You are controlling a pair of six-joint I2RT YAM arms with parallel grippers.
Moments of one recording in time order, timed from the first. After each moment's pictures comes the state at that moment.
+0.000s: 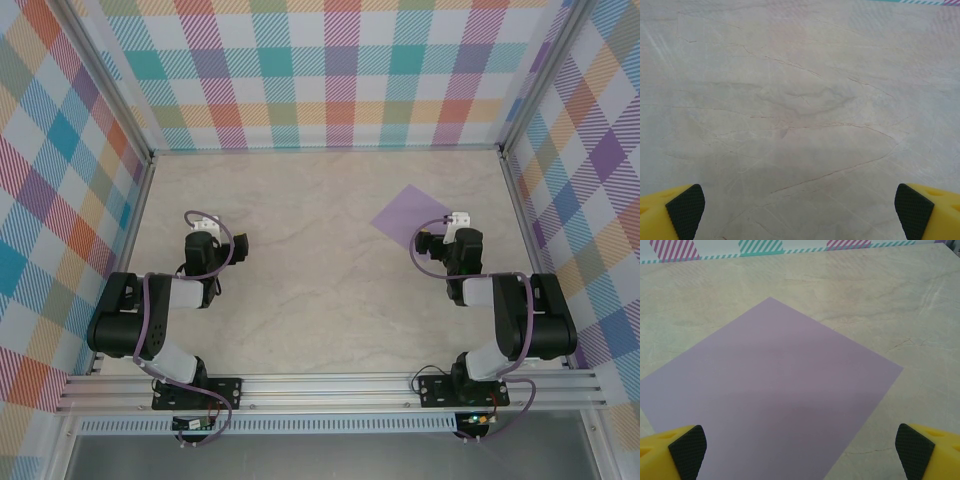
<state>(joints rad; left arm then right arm) -0.06 1.56 0.42 0.67 -0.07 -0.10 0.03 1.51 0.41 0.66 0.00 0.07</state>
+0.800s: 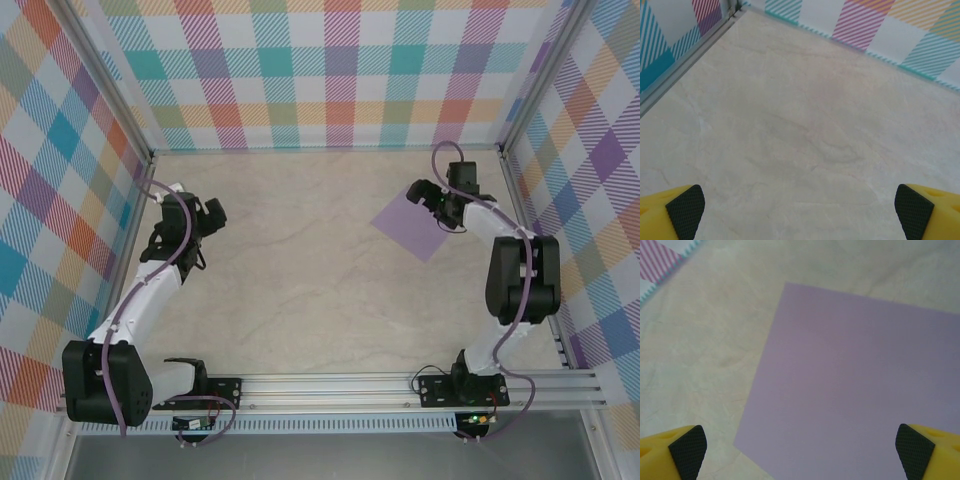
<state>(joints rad) -0.06 1.19 0.84 -0.25 -0.28 -0.41 0.03 1.79 1.22 -0.32 -0.19 0.59</state>
